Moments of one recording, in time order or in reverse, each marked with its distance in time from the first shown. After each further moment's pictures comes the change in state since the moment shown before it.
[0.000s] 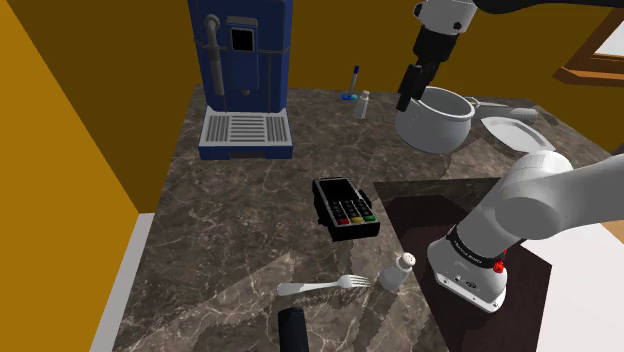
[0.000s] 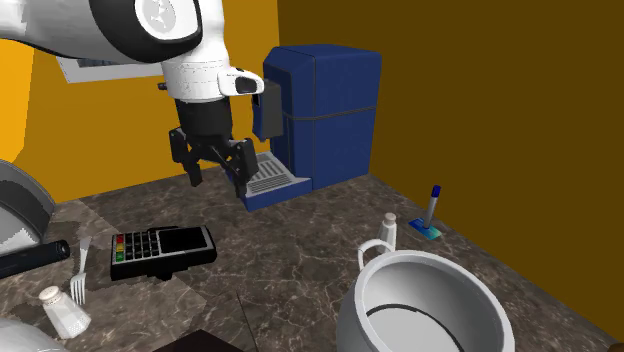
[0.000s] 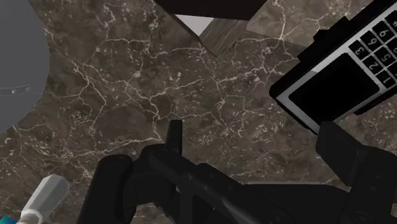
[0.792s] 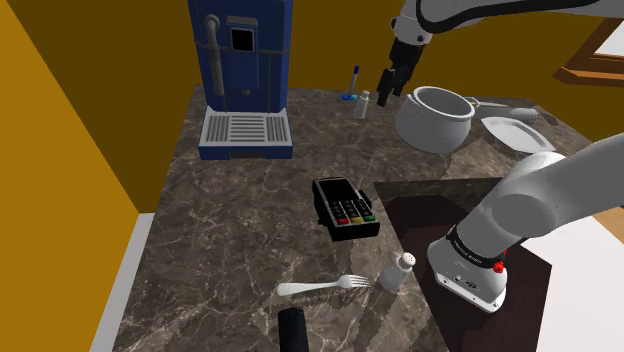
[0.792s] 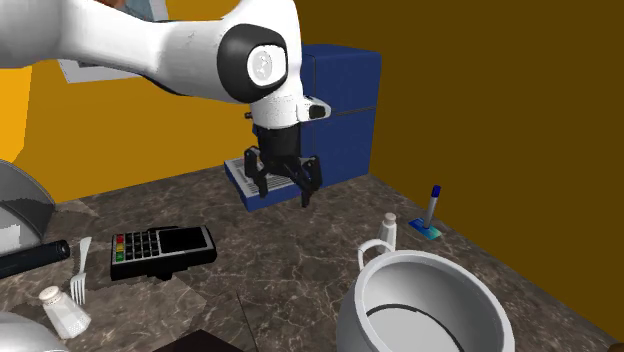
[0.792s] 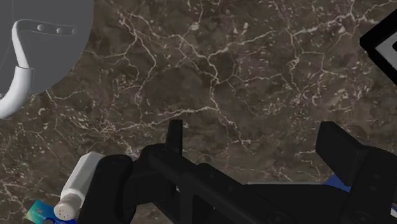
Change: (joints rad) arm -0.070 0.286 -0.096 0.061 -0.091 0.239 -0.100
